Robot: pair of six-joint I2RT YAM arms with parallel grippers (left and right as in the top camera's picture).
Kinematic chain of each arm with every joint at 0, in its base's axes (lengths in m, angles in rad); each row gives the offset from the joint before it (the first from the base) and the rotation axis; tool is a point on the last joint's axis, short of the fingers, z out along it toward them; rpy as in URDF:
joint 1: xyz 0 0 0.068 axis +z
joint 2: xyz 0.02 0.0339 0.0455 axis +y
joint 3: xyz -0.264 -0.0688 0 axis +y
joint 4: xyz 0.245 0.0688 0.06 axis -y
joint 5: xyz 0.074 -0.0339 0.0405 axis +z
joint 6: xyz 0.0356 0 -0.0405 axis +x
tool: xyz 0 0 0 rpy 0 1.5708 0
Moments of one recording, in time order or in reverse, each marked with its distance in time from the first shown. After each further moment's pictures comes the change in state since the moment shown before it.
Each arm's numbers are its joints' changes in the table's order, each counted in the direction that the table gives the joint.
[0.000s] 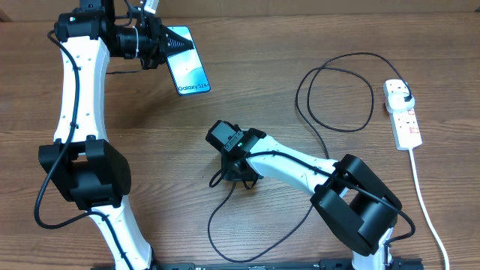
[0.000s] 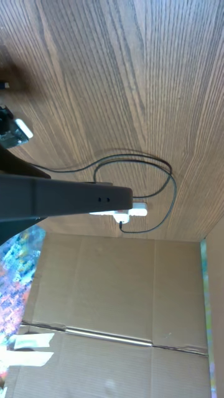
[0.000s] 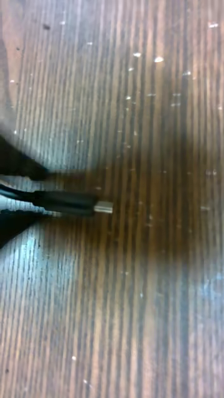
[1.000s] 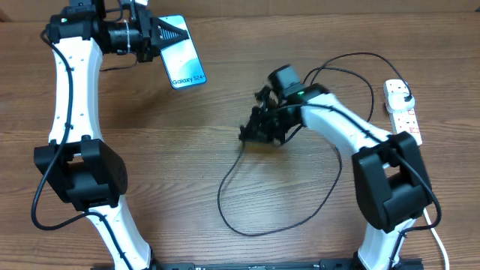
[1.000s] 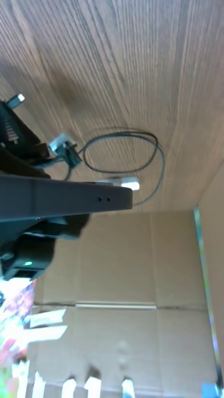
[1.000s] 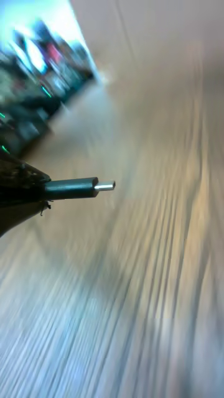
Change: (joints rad) left arm 0.040 0.000 0.000 0.092 -0.136 0.000; right arm -0.428 -0.016 -0.063 0.079 0.752 -0.300
